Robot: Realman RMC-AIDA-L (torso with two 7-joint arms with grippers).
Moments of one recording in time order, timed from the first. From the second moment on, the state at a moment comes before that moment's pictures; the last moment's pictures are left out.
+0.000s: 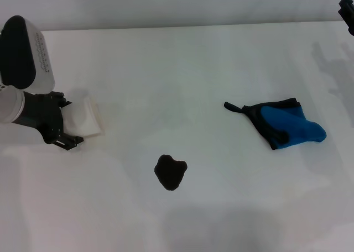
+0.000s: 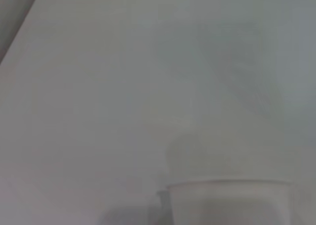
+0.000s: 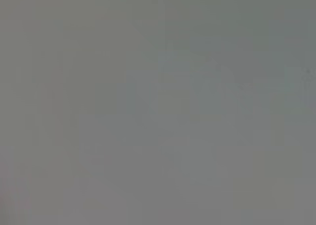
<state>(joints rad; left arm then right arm) -0.74 -2.06 1.10 0.77 -0.58 -1.15 1.65 0.52 2.02 -0.31 -0.03 2.14 1.10 -2.52</state>
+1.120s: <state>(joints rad) -0.53 -2.08 1.11 0.90 -1.11 -0.98 1.67 0.51 2.02 -0.32 -0.04 2.14 1.11 -2.52</state>
